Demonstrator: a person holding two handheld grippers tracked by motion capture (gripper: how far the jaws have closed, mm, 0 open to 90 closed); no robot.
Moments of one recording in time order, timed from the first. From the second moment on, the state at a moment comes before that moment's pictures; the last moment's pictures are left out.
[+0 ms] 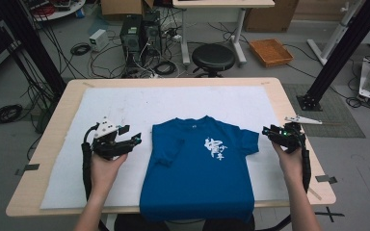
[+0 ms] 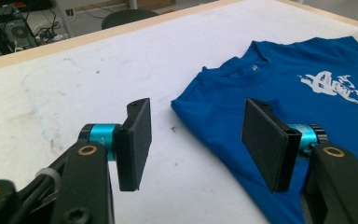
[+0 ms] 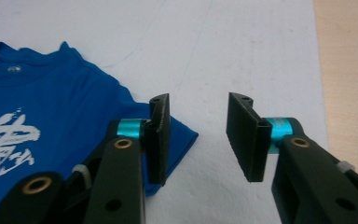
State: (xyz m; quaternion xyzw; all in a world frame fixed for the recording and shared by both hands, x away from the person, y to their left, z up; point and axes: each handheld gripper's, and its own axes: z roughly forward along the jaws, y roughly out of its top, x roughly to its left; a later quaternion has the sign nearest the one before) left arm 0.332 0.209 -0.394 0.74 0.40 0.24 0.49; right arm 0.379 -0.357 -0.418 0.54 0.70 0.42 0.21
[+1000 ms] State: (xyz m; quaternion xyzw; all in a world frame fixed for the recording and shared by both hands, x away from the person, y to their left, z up) left arm 0.335 0.224 -0.402 0.73 0.42 0.23 0.49; right arm 0.409 -0.336 -0.440 0.53 0.74 0.36 0.20
